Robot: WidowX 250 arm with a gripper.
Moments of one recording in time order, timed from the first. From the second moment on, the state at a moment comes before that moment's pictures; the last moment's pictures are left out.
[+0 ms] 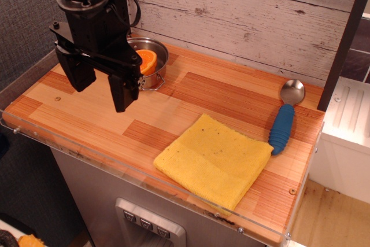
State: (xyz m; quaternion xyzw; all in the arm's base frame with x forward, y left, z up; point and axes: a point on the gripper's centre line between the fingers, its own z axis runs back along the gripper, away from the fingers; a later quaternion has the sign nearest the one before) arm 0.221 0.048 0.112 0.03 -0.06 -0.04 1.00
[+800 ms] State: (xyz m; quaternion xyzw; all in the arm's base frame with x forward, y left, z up) arm 0.257 -0.002 0.091 0.00 -0.06 -0.07 1.00
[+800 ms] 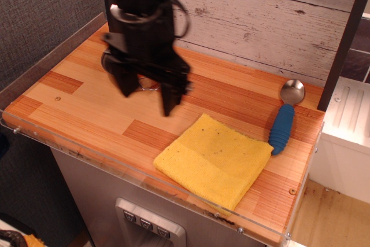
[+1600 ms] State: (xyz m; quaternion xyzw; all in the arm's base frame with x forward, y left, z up) arm 0.344 -0.094 0.052 0.03 -0.10 0.04 0.99
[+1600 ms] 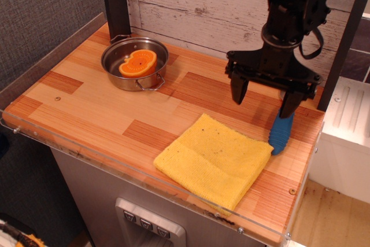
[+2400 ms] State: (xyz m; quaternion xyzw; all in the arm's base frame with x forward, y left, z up) arm 0.343 -0.124 0.013 0.04 -0.06 0.03 1.00
